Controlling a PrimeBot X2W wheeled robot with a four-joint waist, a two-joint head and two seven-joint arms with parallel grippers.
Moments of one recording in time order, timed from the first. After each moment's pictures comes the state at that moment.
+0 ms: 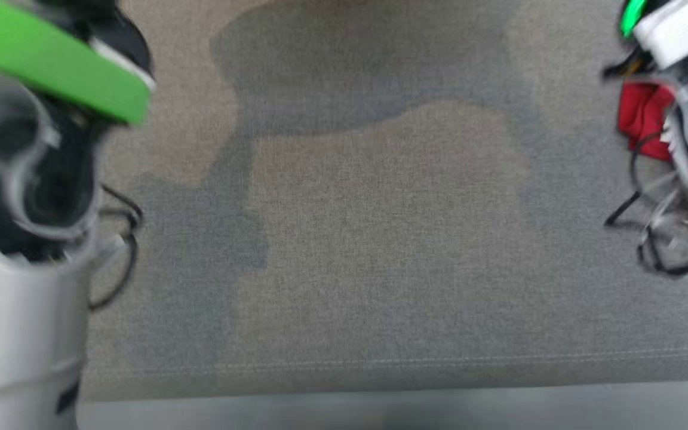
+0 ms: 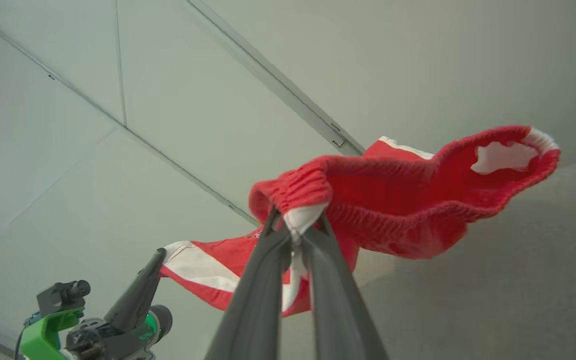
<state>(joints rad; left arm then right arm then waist) -0.81 0.17 -0.21 -0.22 -0.88 0.10 0.30 -0.80 -0.35 0.32 -0.11 1.26 -0.13 0.22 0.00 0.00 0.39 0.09</state>
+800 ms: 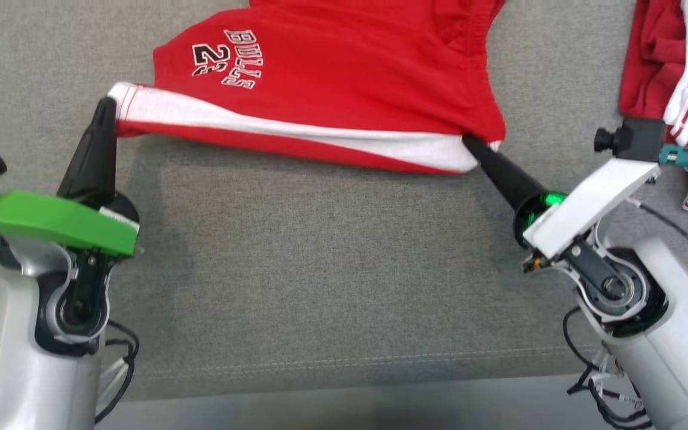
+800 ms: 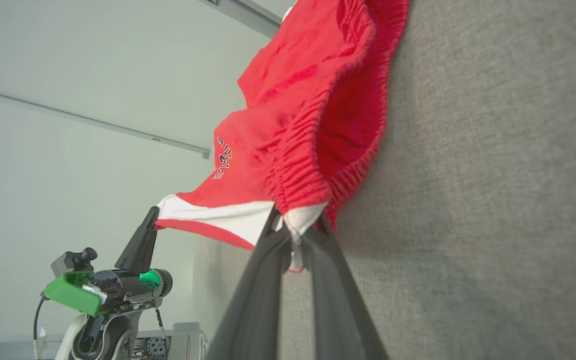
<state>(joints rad) -0.38 0.17 -0.12 0.02 -0.93 -0.04 0.05 -0.37 -0.31 0.47 -0.06 1.27 -0.09 0.19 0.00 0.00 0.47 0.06</state>
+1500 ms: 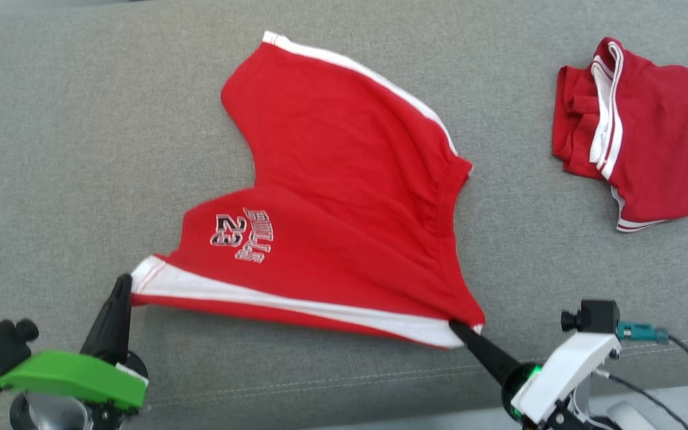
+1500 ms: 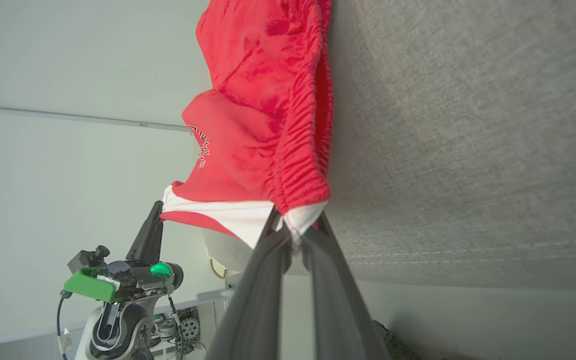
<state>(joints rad) 0.02 0.20 -0.09 -0.04 -0.94 -0.04 0.03 0.05 -0.31 0.54 -0.10 1.33 -0.08 0.15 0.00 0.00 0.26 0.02</state>
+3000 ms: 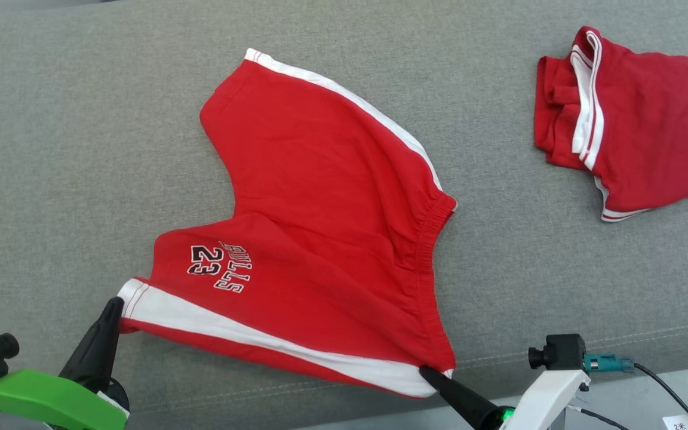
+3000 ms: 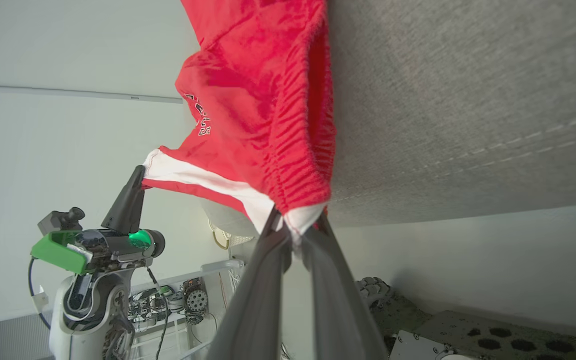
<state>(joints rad) 0.19 0.31 -0.07 -0.30 -0.96 0.05 0.18 0.13 -0.30 0.64 -0.16 1.31 -0.08 0.16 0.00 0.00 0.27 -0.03</state>
